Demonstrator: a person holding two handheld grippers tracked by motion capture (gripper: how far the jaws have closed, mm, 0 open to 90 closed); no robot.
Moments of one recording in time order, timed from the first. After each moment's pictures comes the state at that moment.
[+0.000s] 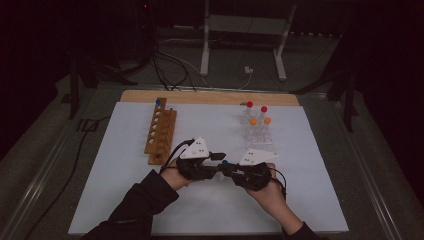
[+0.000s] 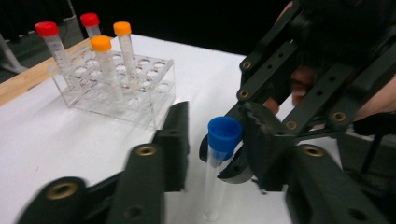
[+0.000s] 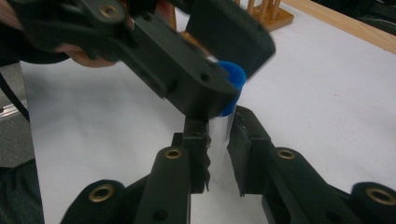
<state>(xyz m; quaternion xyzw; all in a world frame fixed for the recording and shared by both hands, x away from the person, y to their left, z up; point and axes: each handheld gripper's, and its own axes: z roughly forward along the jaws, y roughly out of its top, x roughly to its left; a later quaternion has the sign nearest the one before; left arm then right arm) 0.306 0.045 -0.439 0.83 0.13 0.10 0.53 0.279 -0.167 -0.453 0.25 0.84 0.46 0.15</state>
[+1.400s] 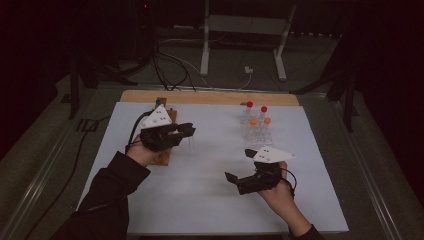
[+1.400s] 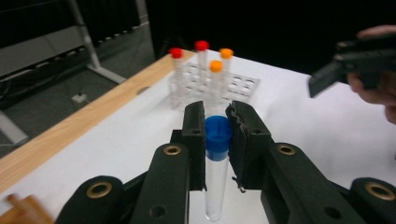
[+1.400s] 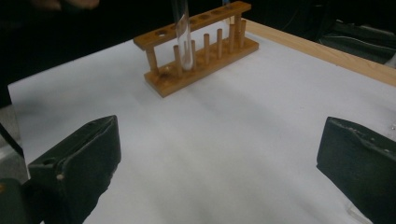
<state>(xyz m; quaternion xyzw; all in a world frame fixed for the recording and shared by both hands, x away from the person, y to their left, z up) 0.343 0.136 -0.378 0.80 0.21 0.19 0.53 0.271 -0.187 -0.439 0.29 0.79 0.51 0.18</state>
